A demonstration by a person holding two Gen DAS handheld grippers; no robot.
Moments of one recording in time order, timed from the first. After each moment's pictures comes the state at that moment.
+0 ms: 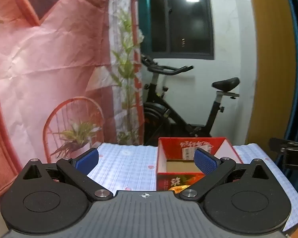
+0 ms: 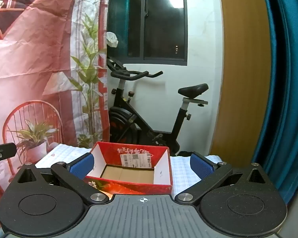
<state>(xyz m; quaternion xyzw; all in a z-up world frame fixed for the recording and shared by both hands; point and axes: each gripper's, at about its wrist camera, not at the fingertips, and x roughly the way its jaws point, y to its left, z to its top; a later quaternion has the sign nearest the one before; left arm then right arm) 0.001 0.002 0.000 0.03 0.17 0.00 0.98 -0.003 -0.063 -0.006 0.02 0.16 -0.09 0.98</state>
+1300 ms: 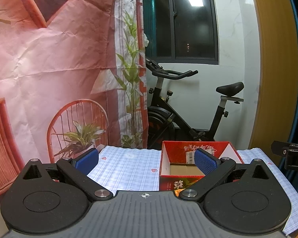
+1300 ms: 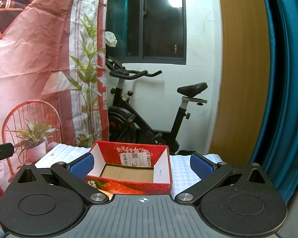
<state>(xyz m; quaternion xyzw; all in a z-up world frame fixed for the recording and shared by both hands) -0.004 0.004 -0.002 0.03 0.16 0.01 0.99 -0.001 -0.064 -0.007 0.02 0.16 -0.09 0.98</state>
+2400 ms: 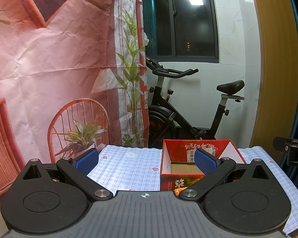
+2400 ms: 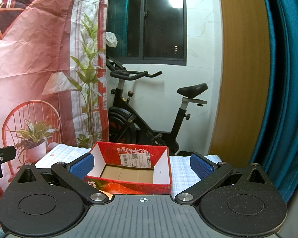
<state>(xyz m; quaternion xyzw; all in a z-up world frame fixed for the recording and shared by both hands) -0.002 0.001 -0.004 0.04 0.16 0.01 0.99 0.000 -0.064 -0.007 0.02 0.16 -0.09 0.98</state>
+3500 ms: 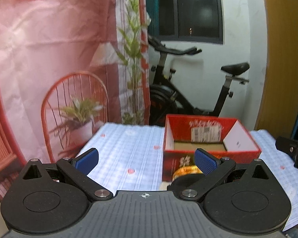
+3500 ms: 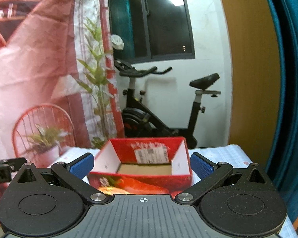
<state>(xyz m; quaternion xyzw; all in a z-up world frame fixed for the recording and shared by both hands) 0.034 0.011 -0.062 0.03 0.22 0.02 0.97 0.021 -0.075 -0.078 0.06 0.16 -0.05 0.98</state>
